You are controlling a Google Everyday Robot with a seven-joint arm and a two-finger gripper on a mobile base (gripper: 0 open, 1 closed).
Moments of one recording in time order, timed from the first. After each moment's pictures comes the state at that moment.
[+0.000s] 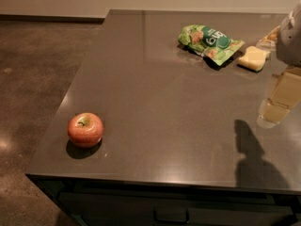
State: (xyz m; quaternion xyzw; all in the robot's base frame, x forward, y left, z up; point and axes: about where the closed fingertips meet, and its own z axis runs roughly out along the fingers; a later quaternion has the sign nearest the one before) arm 0.438 -0.217 0.976 -0.60 0.78 -0.03 0.16
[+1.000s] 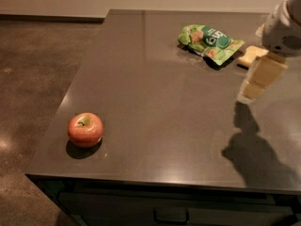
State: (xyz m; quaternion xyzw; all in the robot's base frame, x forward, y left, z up) arm 0.503 -0.225 0.970 -0.54 0.81 -0.07 0.20
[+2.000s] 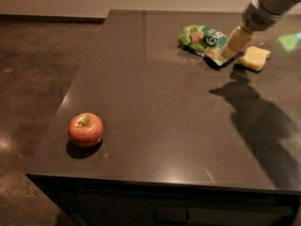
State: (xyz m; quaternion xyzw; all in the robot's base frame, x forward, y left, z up) arm 0.679 -0.258 0.947 -0.44 0.85 -0.06 0.27
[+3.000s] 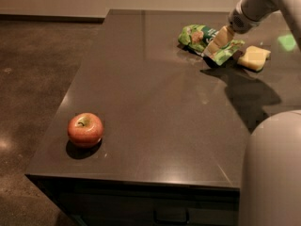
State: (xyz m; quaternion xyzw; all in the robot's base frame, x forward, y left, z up) arm 0.761 -0.260 0.906 -0.36 0.89 -0.03 0.29
